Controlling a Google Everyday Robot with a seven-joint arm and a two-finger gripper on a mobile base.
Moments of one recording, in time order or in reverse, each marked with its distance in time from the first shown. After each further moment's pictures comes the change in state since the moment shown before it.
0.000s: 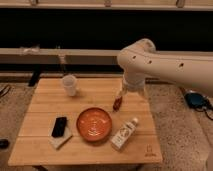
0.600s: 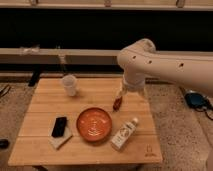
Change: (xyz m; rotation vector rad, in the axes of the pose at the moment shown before) arm 0.000 0.000 0.000 0.000 0.000 0.000
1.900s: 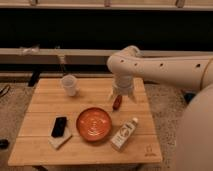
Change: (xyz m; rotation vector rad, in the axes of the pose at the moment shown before) arm -0.004 0.050 0.057 -0.023 0.086 -0.014
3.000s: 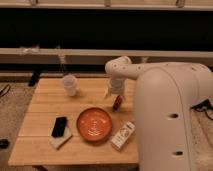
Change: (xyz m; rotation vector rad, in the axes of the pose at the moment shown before) arm -0.090 0.033 0.112 -0.084 0.022 0.014
